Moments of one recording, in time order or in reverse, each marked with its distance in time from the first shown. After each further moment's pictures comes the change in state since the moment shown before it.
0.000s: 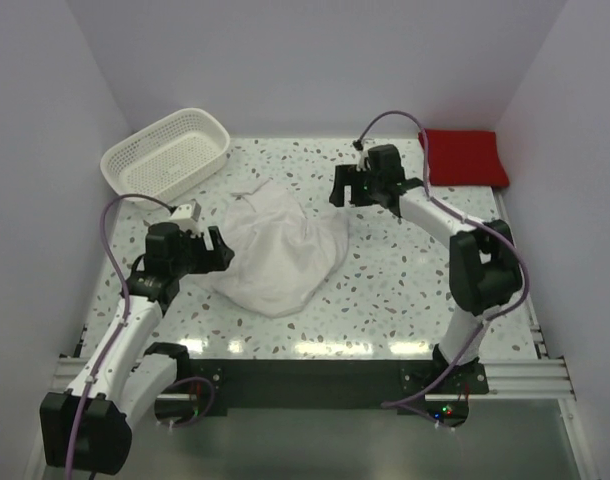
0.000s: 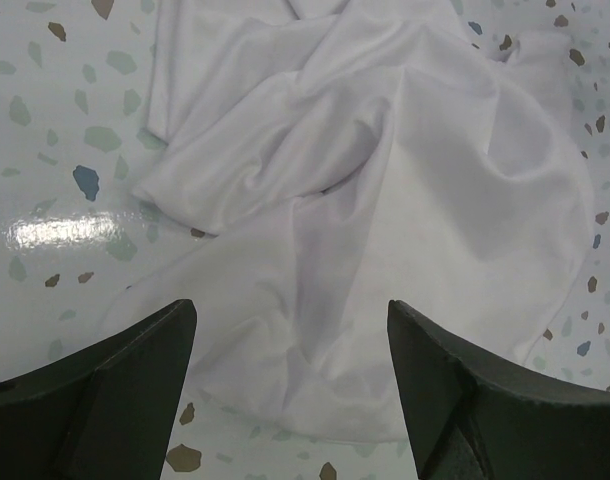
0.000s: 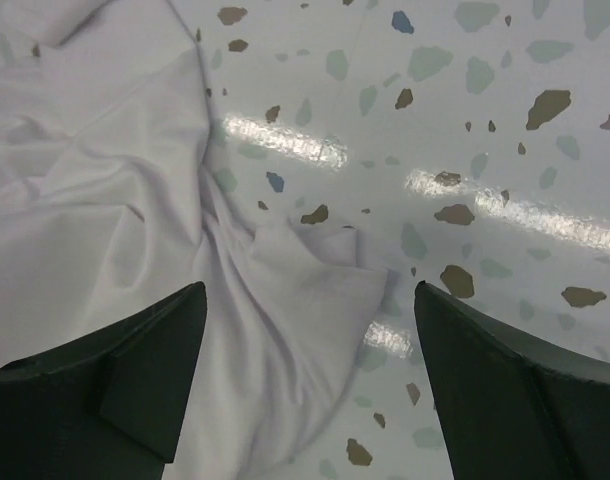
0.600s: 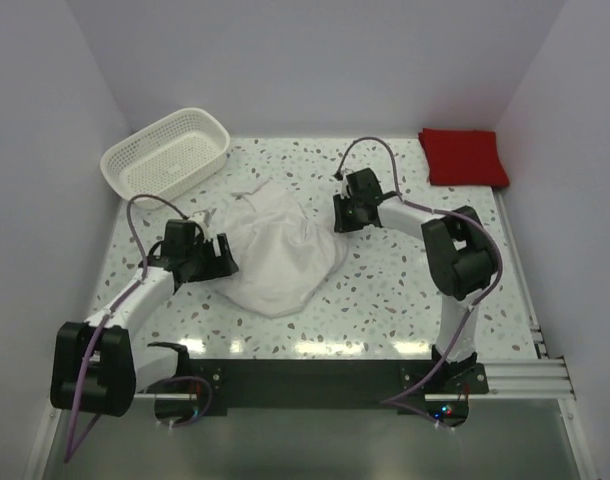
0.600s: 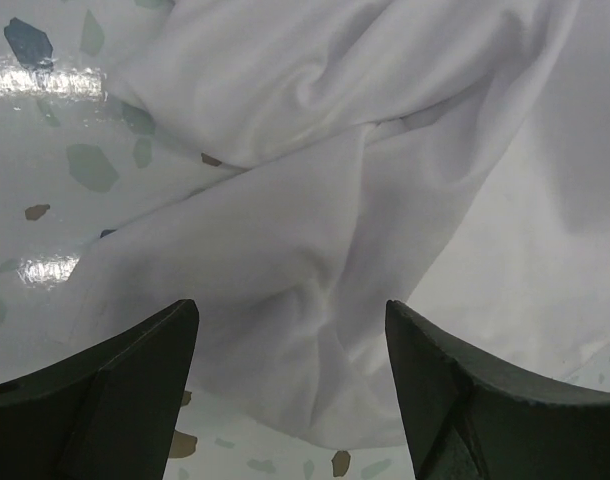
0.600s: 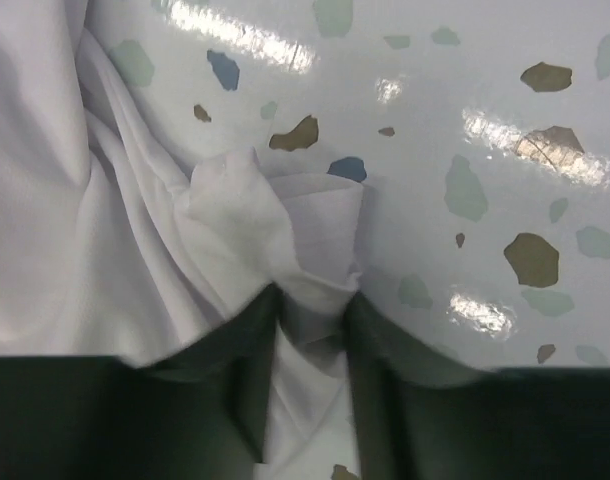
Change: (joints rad) left arm 0.000 0.287 0.010 -0.016 0.000 -0.041; right arm 0.070 0.233 0.039 -0.049 0.053 -0.077
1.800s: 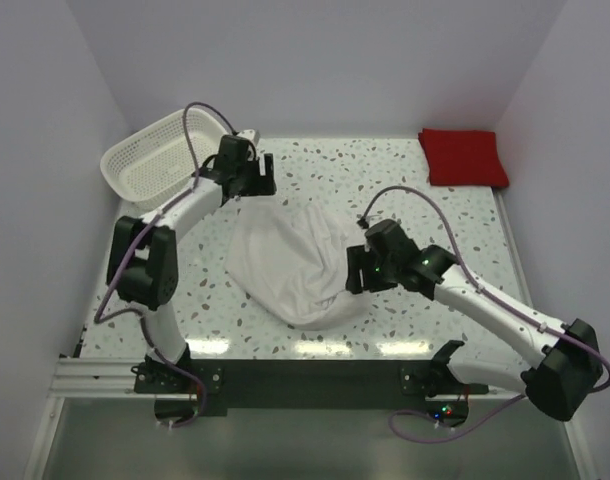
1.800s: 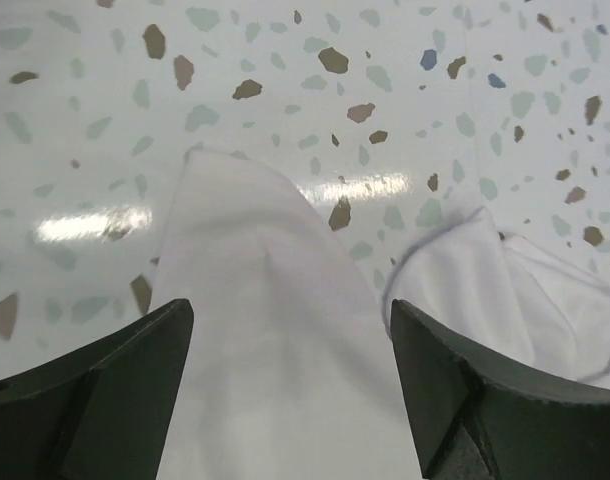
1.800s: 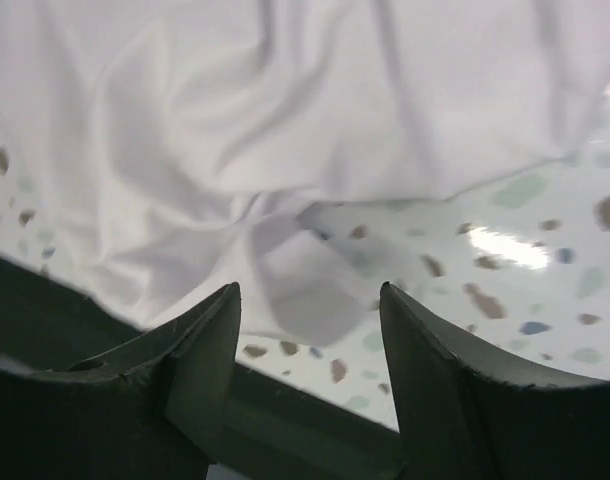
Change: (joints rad) left arm -0.199 0.802 0.905 0.013 -0.161 0.018; right arm 0.383 -0.860 -0.458 -0.449 0.133 0.346
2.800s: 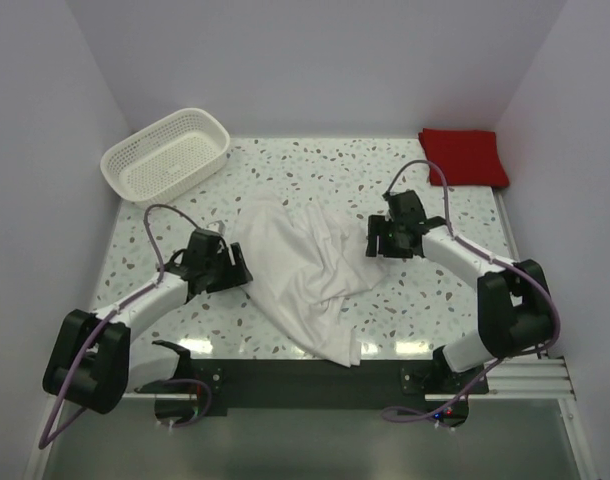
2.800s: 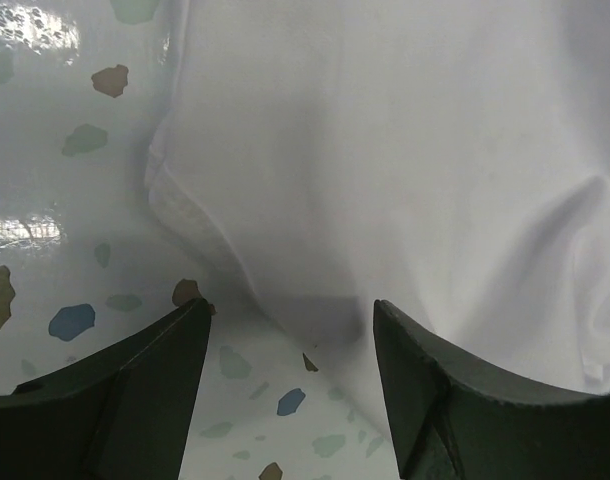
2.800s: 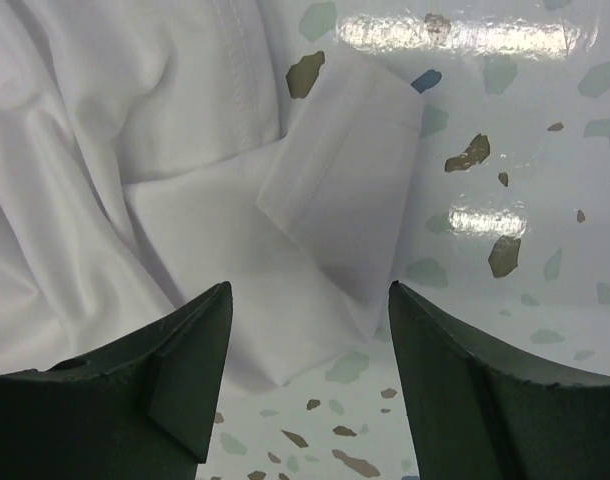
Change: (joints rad) left arm 0.000 -0.752 -0.961 0.063 0.039 -0.273; right arm -0.478 0.340 0.028 0.271 -0.023 -0.188
